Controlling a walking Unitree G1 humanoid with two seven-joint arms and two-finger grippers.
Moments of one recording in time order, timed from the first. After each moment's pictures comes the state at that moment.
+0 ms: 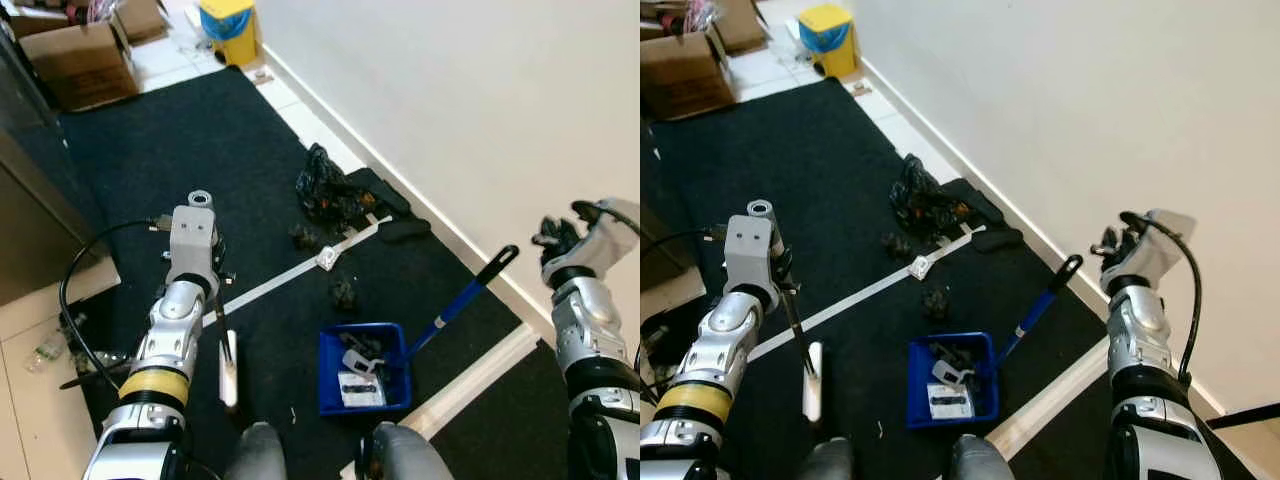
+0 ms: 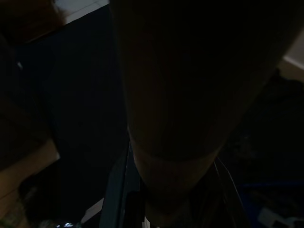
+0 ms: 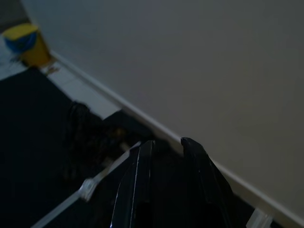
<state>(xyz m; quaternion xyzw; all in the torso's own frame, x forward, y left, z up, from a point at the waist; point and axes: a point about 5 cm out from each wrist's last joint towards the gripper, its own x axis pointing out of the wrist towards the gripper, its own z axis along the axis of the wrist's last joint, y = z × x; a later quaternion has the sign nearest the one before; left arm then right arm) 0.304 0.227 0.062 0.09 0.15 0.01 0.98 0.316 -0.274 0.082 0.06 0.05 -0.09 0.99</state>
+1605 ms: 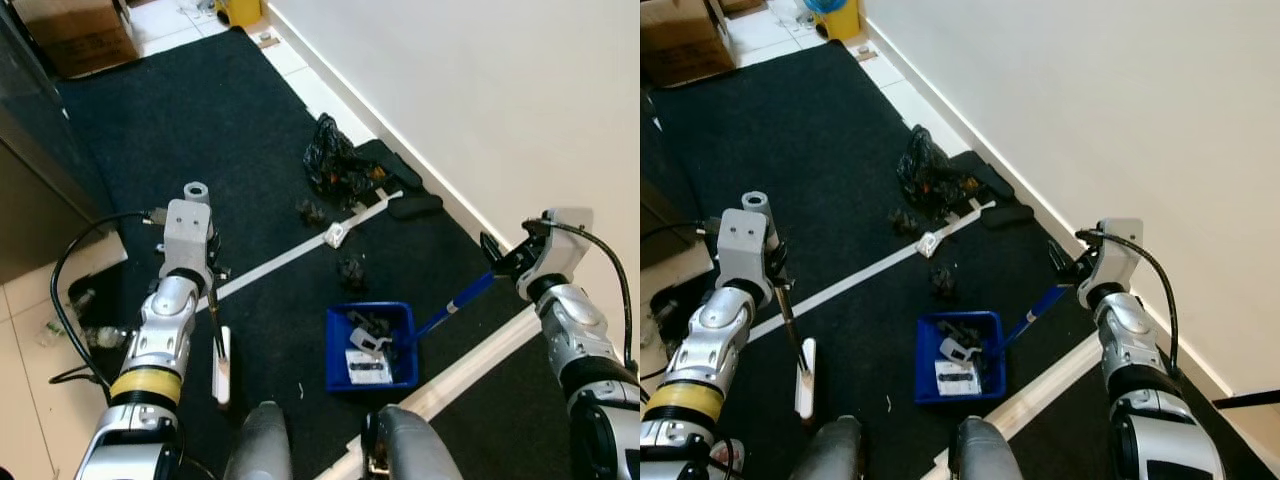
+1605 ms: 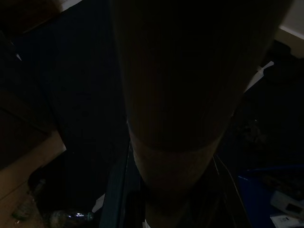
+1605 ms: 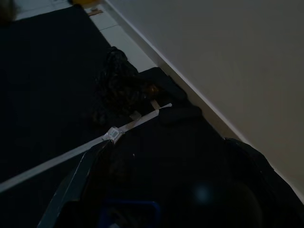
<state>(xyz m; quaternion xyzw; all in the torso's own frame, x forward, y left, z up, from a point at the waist) 0.310 0.231 0.077 0.11 0.12 -0.01 0.99 0.316 -0.257 0.064 0.03 0.07 0.00 1.00</state>
